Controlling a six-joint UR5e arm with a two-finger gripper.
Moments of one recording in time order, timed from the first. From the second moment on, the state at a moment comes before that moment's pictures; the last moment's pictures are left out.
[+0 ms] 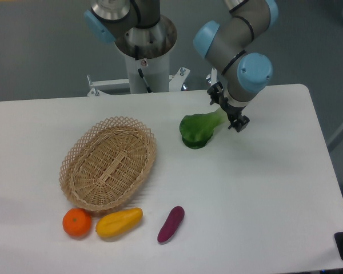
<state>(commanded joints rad) 2.75 -1.80 -1.99 -1.12 1.66 1.72</state>
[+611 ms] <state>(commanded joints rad) 2.75 -1.81 -2.06 -1.06 1.66 1.72</state>
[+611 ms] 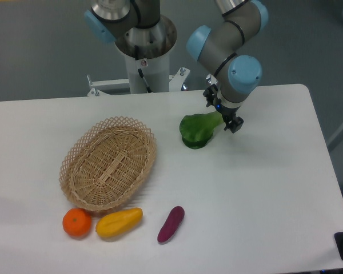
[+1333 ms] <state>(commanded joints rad) 2.75 -1.80 -2.08 -1.00 1.67 1.71</state>
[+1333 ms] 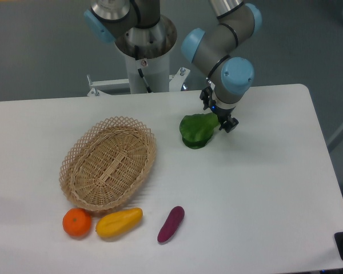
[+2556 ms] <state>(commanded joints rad) 2.70 -1.86 -1.67 -1.23 1.64 1.62</state>
